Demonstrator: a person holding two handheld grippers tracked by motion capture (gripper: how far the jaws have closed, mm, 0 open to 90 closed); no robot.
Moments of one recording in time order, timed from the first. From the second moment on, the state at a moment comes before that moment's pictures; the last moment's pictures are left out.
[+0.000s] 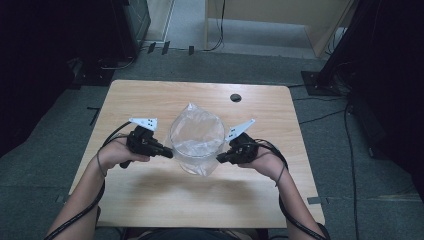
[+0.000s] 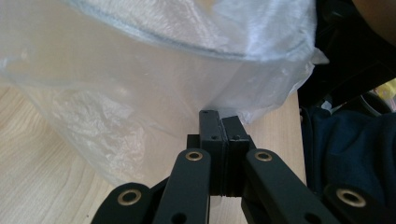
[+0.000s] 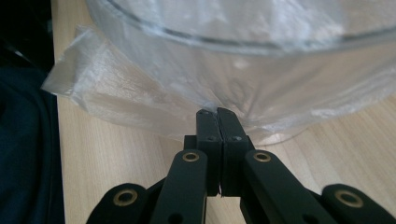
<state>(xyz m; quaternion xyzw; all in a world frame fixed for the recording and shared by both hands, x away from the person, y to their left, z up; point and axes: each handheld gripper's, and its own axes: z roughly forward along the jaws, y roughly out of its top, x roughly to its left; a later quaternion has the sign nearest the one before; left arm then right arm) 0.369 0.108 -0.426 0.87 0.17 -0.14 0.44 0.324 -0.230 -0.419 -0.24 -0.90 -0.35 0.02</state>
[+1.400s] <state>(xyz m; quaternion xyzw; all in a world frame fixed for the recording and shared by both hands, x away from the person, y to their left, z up) 0.382 0.125 -0.393 0.83 0.26 0.05 0.50 0.330 -0.265 -0.360 -0.31 -0.81 -0.49 -0.11</state>
